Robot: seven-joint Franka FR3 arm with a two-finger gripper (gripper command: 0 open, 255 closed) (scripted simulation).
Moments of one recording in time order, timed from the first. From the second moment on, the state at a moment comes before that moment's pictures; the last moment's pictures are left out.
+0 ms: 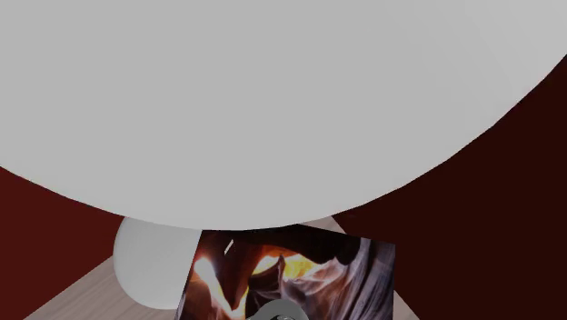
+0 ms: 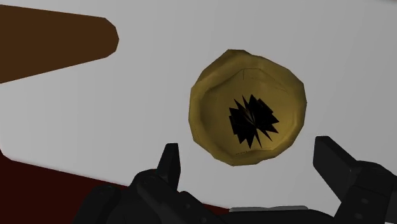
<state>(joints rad) -0.01 0.00 0.23 -2.29 -0.02 2.28 0.66</state>
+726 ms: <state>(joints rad) -0.01 0.04 0.23 -2.32 -0.03 2.35 0.68</state>
